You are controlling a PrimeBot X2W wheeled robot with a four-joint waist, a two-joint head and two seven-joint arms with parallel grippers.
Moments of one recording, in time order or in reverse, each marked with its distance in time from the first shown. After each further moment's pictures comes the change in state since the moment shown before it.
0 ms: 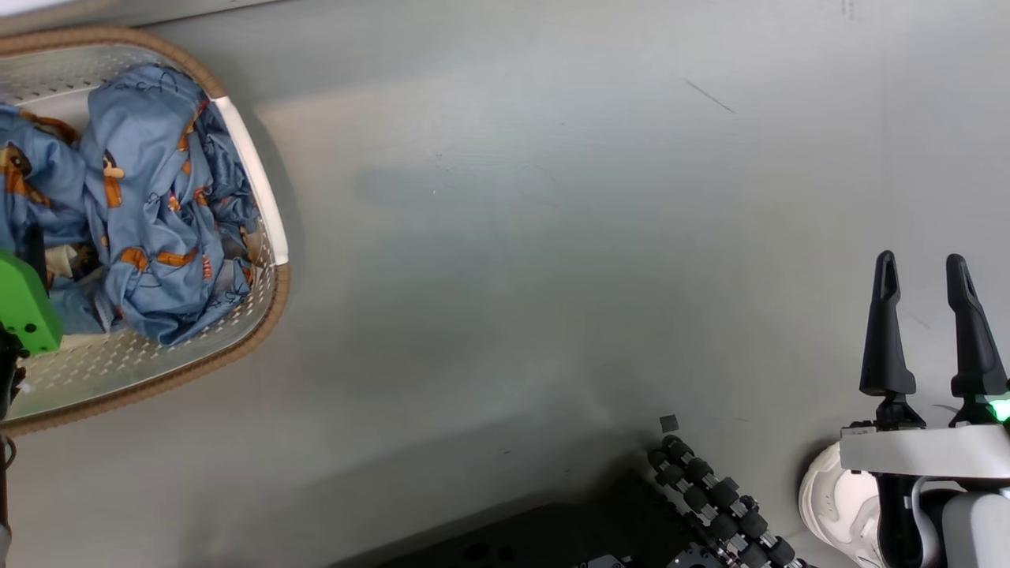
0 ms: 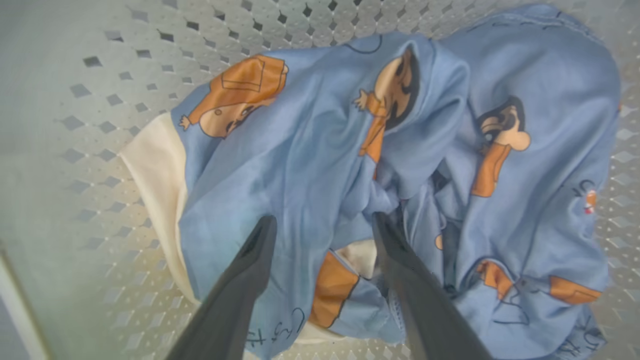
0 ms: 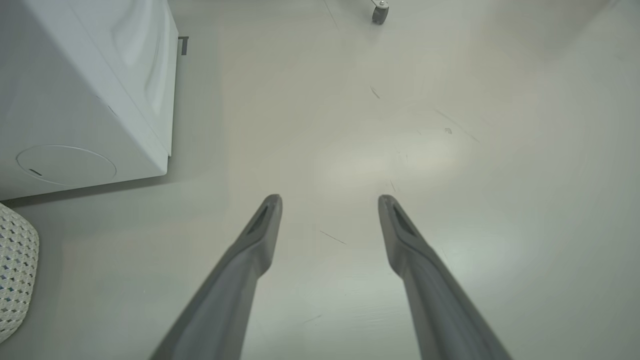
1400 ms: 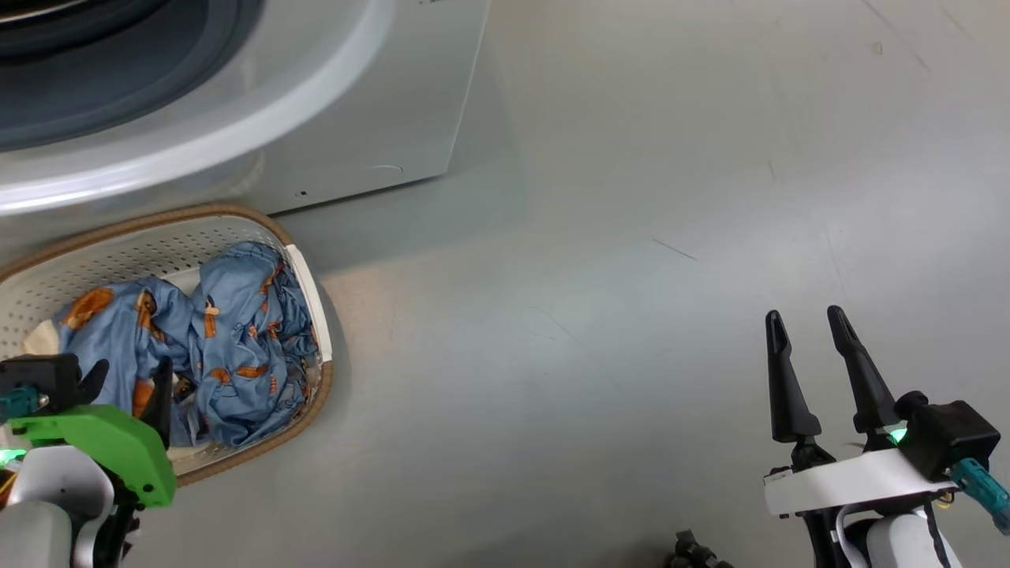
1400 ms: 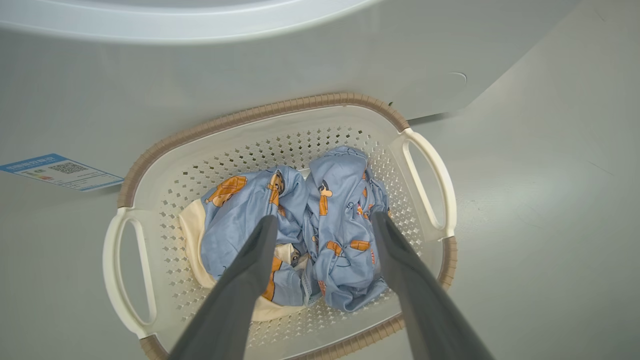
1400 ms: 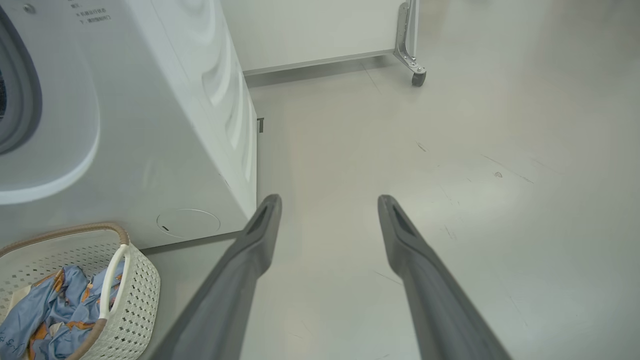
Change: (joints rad) left arm 0.456 -0.126 -0.009 -0.375 -0.025 -0.012 -0.103; right arm 0.032 -0.003 0.140 0.129 0.013 0.045 0.000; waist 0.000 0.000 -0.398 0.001
